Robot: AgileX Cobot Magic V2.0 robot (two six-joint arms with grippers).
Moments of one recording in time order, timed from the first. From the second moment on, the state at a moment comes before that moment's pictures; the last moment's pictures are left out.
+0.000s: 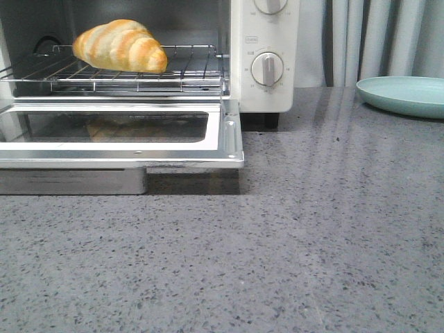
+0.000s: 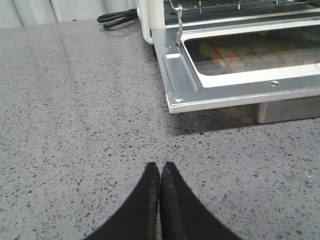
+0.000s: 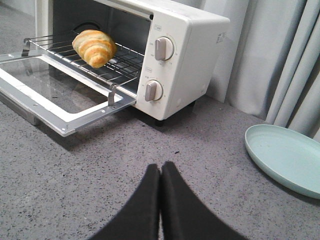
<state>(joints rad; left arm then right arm) -0.07 0.00 0.00 -0.10 0.34 0.28 0.73 -0.01 -0.41 -0.36 0.63 0.04</state>
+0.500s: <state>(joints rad) -0.07 0.00 0.00 -0.10 0.34 0.28 0.73 -0.01 -0.39 -0.36 0.63 0.04</state>
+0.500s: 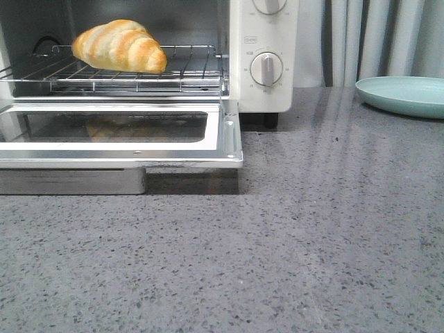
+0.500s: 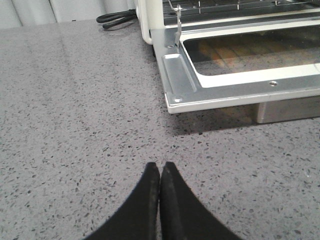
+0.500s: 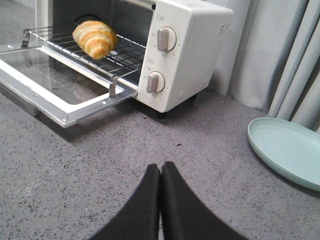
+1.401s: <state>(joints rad) -0.07 0.00 0.00 -0.10 0.34 0.28 0.18 -0.01 0.01 -0.14 0.17 0.04</state>
